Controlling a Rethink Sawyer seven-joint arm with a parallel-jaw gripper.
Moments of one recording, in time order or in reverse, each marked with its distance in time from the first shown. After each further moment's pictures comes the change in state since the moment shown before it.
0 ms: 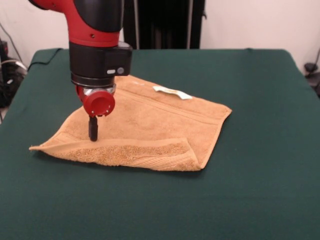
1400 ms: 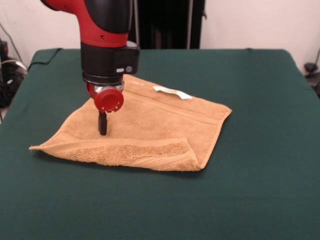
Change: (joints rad) arm -0.003 0.006 0.002 0.079 0.001 -0.058 0.000
